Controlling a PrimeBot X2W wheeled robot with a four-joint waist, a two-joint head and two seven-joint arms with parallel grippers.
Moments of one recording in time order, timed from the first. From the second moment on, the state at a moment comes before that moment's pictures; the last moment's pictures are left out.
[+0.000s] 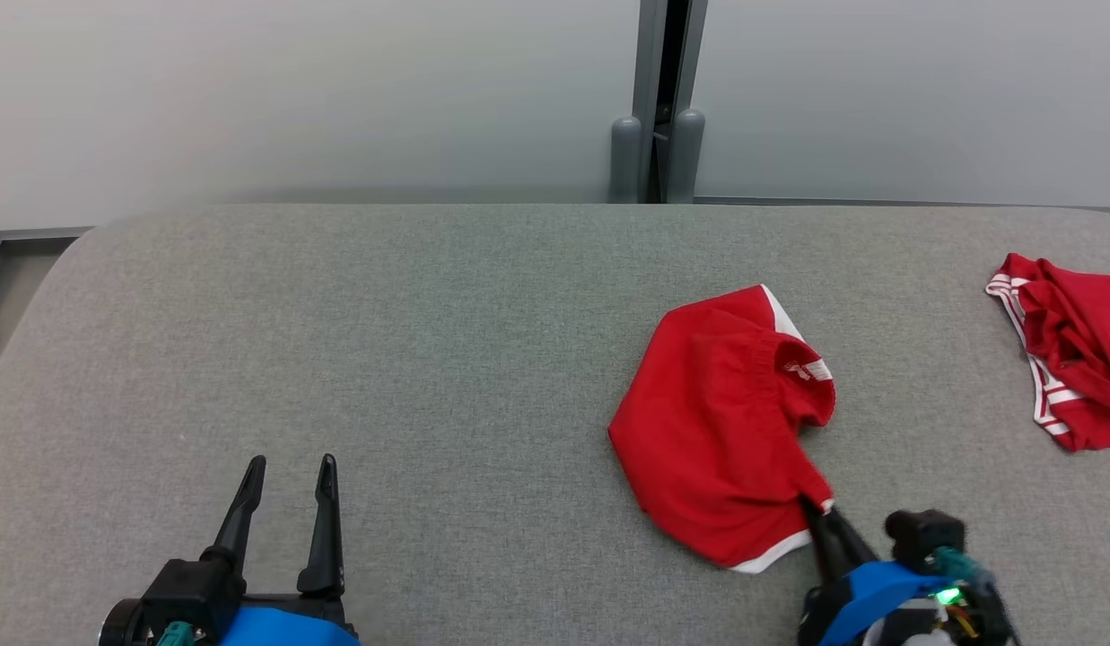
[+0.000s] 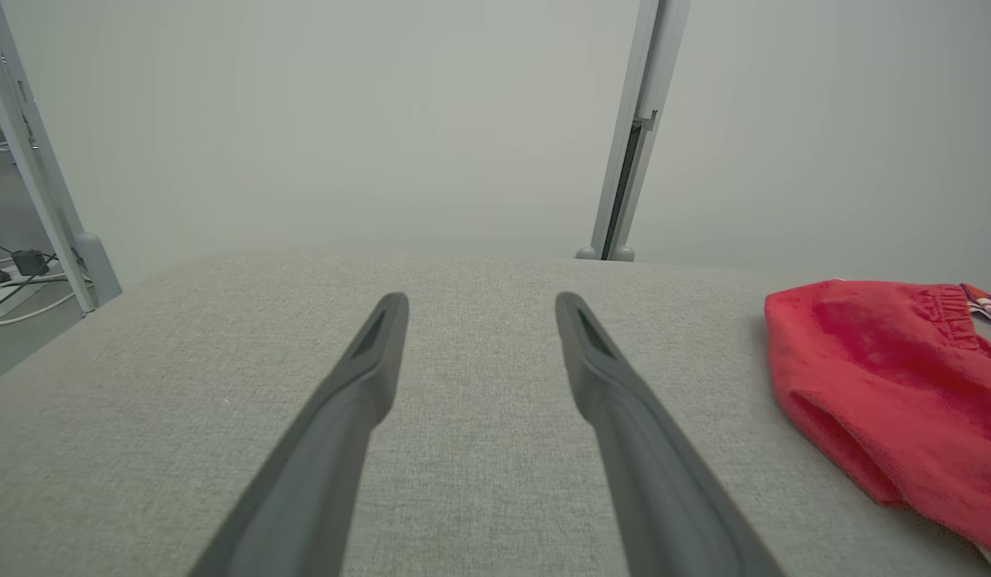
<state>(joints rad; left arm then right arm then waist) -0.06 0.05 -0.06 0.23 -0.16 -0.05 -0.26 -0.28 -0.06 0.14 0.83 0.21 0.13 -0.26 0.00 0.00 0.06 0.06</state>
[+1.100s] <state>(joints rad) -0.07 0.05 -0.09 0.23 -0.19 -0.04 -0.26 -0.34 -0.06 0.45 0.44 0.16 0.13 -0.26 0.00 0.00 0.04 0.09</state>
